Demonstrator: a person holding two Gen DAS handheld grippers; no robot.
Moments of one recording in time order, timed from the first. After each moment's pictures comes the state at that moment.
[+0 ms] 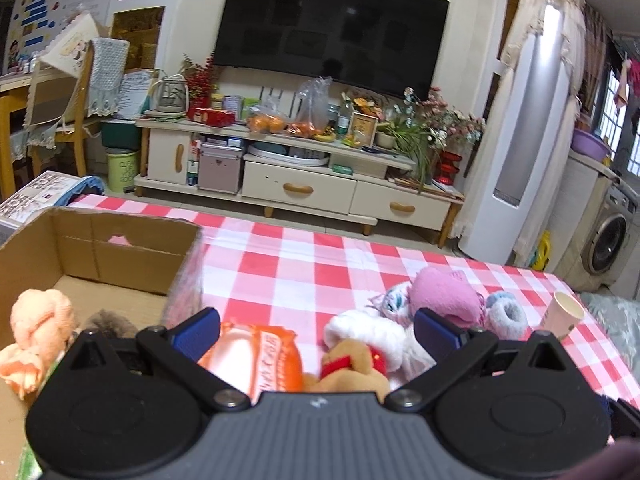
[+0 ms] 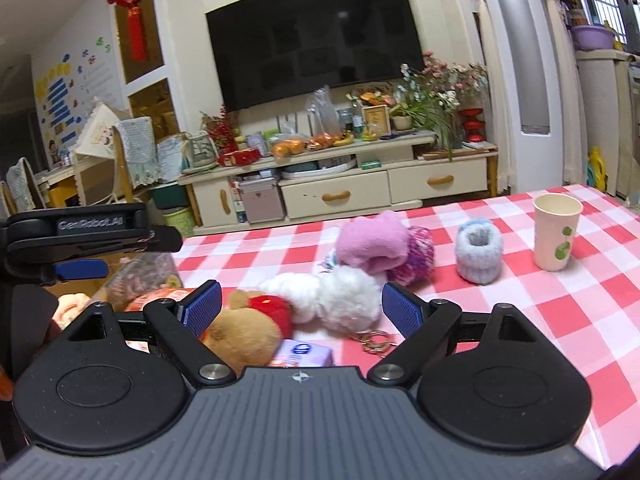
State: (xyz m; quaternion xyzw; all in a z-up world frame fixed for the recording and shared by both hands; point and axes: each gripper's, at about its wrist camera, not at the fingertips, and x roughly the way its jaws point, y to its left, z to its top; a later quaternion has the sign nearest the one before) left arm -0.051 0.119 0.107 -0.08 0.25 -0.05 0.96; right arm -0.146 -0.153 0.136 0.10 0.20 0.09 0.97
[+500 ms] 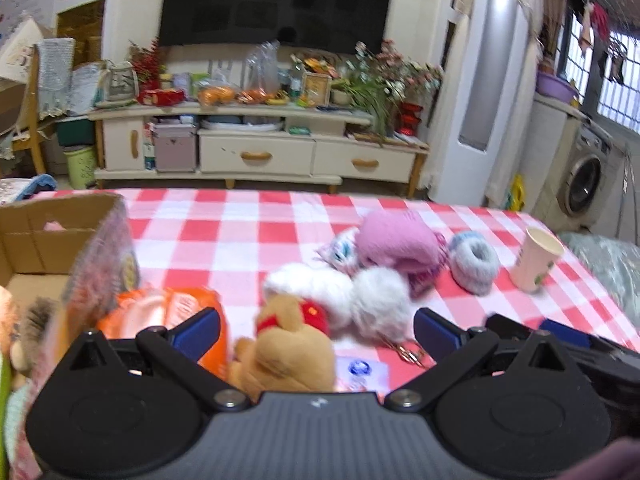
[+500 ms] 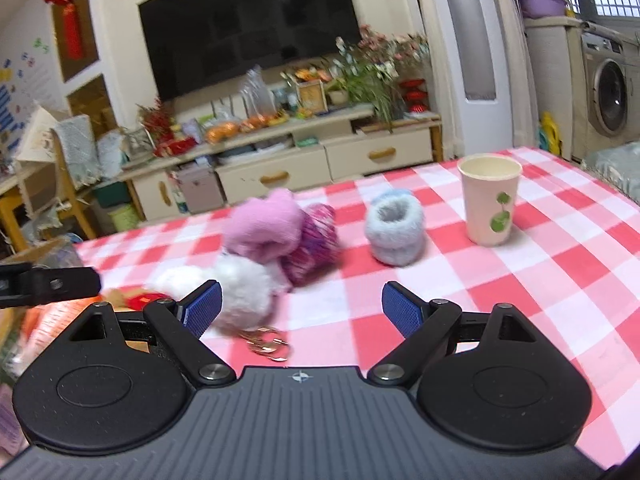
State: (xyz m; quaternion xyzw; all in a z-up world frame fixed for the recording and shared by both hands) left arm -0.045 0.069 0.084 -0.03 0.30 -0.11 0.95; right arm -0.125 -0.198 0.105 0.12 0.25 0.01 0.96
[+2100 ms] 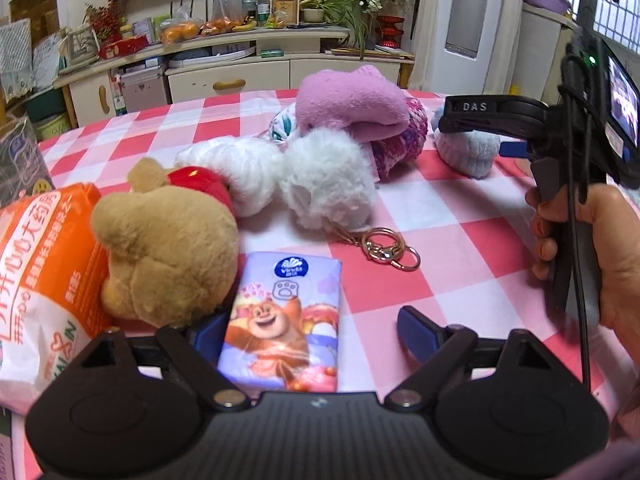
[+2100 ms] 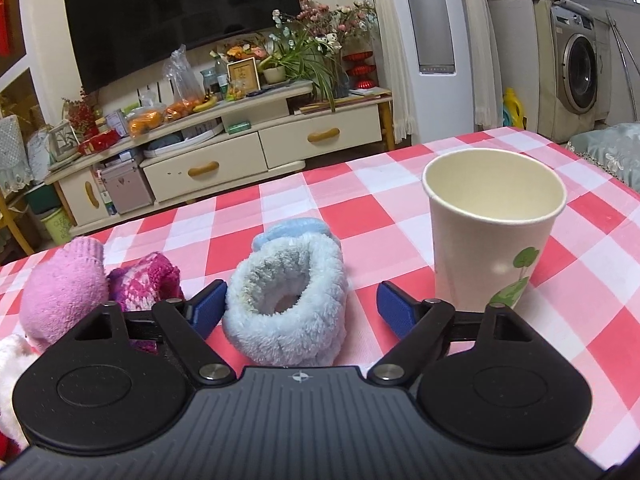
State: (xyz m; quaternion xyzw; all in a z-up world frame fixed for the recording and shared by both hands) left arm -0.029 0.005 0.012 0.04 0.39 -0.12 0.91; right arm -0.018 -0.260 0.075 0.13 0.27 -0.07 0.95
